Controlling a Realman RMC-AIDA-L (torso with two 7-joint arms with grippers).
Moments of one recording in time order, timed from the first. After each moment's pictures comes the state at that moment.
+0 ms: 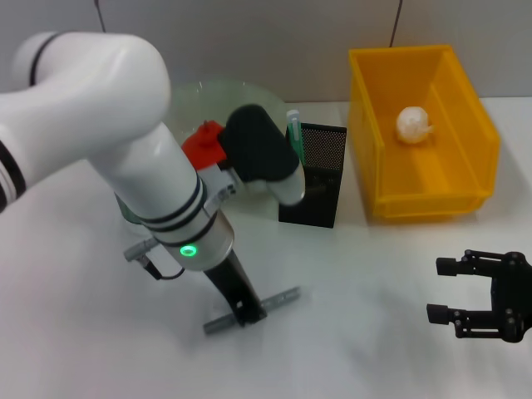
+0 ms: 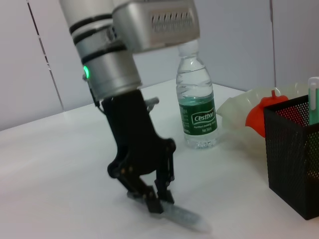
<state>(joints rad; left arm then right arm) -0.91 -2.08 1.73 0.90 2.40 1.32 -2.46 0.40 1.95 -0.74 -0.57 -1.96 -1.64 1.17</state>
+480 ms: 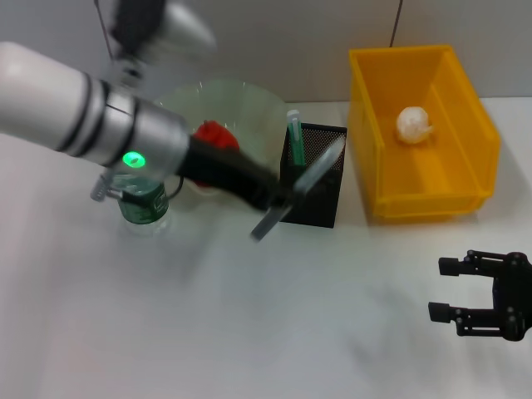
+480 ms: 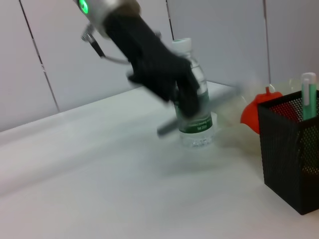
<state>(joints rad) -0.77 -2.07 1.30 1.08 2.21 1.38 -2.30 0.40 1.95 -0.74 -0.57 -1.96 -1.63 1.20</state>
